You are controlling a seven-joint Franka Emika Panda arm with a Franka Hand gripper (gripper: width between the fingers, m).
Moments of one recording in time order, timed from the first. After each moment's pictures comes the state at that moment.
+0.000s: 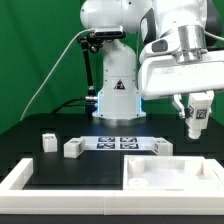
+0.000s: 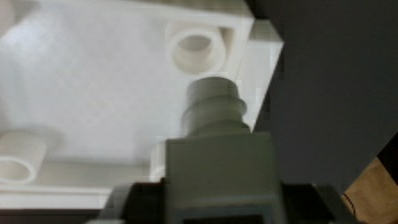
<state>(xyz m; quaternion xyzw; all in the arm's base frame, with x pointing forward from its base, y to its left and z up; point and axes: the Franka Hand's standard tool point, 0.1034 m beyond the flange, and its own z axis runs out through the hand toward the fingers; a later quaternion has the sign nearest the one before) 0.517 0.120 0.116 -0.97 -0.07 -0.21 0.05</state>
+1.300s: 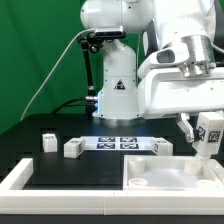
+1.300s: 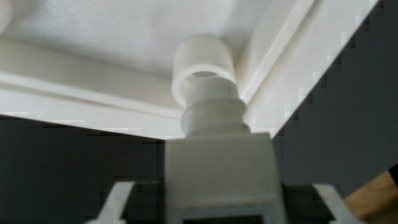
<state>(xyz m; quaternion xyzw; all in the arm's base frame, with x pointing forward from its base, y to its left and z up) 0.601 0.110 0.090 -0.96 -0.13 -0.25 0.03</state>
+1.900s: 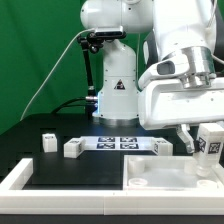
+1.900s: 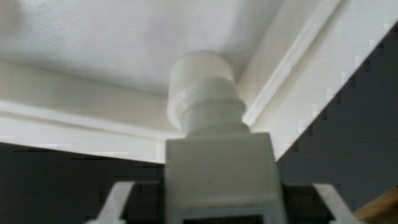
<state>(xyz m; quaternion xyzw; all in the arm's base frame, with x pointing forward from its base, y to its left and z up) 0.601 0.112 0.077 -0.96 -0.13 -0.25 0.03</state>
